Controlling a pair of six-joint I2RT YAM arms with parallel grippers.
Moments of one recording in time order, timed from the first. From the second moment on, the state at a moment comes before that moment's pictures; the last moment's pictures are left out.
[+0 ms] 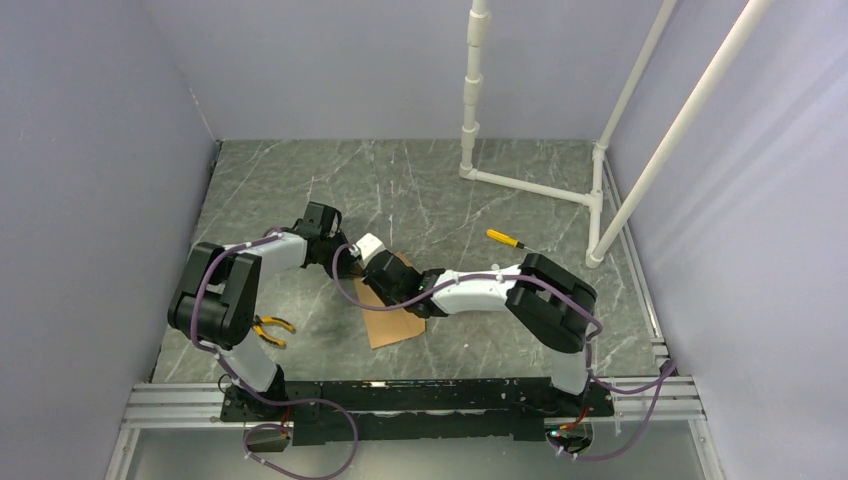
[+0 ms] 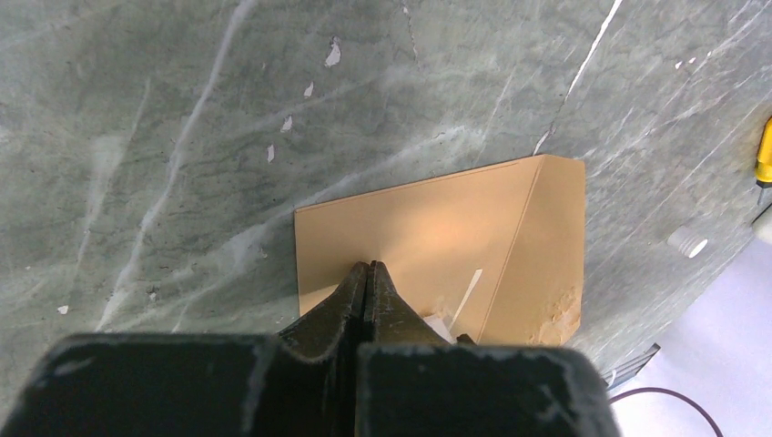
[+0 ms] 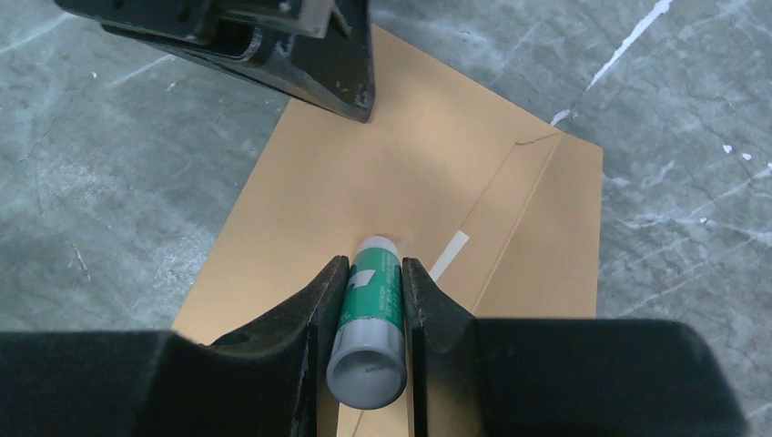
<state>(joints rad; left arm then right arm) -0.29 1.68 0.85 -0.24 0.26 -0.81 1.09 1.89 1.09 0.05 0.29 0.14</state>
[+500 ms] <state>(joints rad) -0.29 1.70 0.85 -0.22 0.29 -0.81 1.10 1.79 1.01 -0.08 0.20 0.24</state>
